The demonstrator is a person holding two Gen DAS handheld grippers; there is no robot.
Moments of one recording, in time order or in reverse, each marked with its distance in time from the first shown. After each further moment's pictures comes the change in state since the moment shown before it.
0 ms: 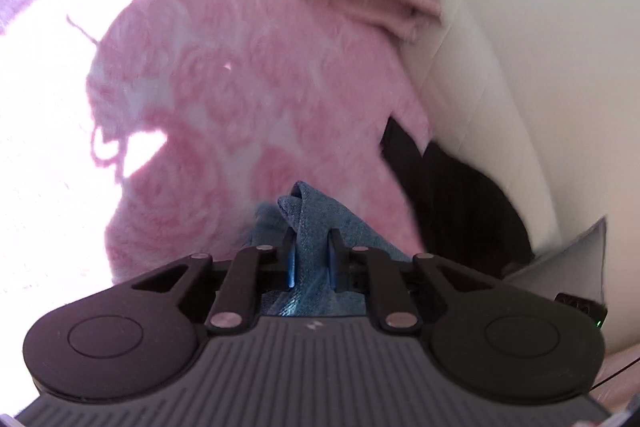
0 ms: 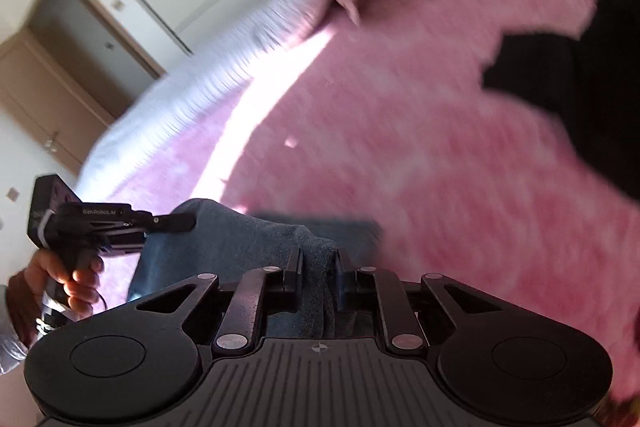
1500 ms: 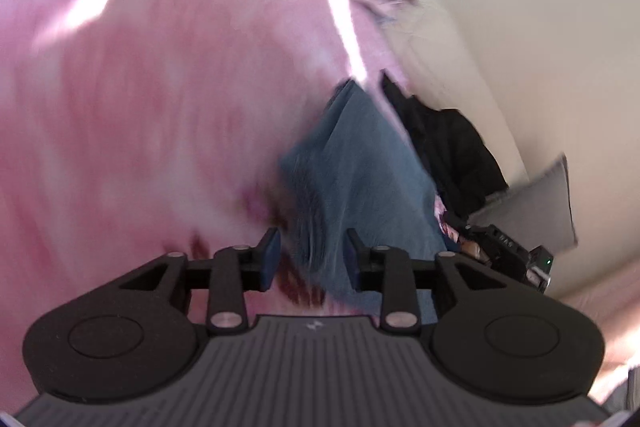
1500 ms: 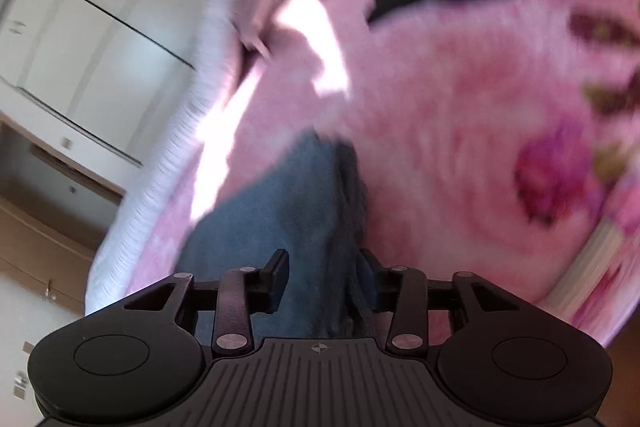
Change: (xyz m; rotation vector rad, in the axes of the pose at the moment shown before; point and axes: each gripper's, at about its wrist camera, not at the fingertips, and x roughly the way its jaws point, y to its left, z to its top) left arm -0.131 0.133 -0.100 0.113 0.012 -0.148; right arm -0.017 -0.002 -0.131 0.413 -0.282 -0.041
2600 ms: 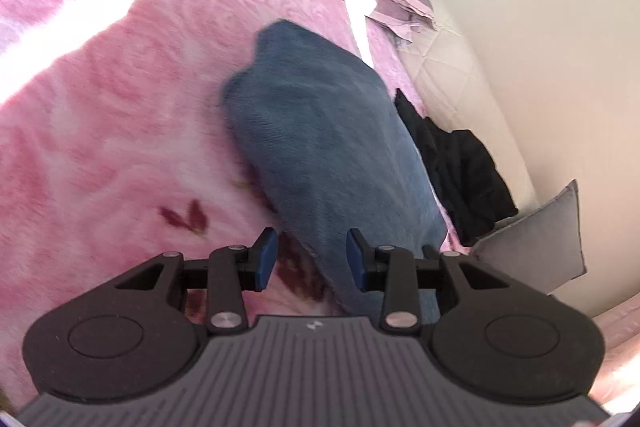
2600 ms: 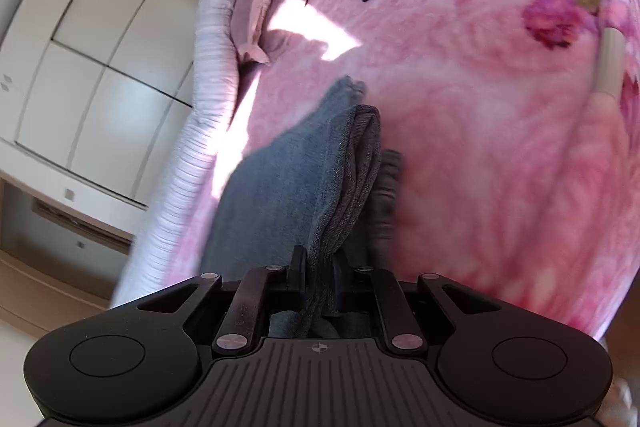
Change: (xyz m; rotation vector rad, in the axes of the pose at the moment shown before) left arm 0.021 -0.003 -0.033 -0.150 -0.055 0.053; right arm 0.022 0.041 -0.093 0.186 -0.044 -0.046
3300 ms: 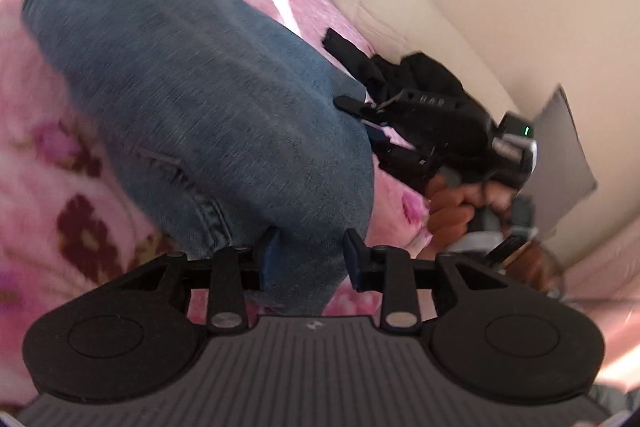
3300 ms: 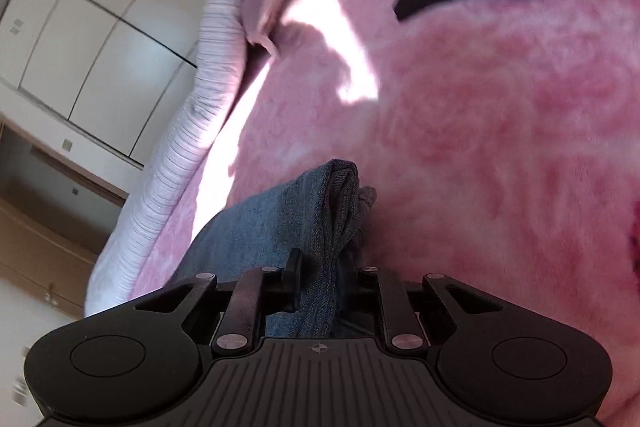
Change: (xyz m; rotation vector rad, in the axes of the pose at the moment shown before) left arm 0.070 -0.098 -0.057 0.260 0.074 -0.058; right arm 0.056 -0.006 0.115 -0.149 0.114 0.036
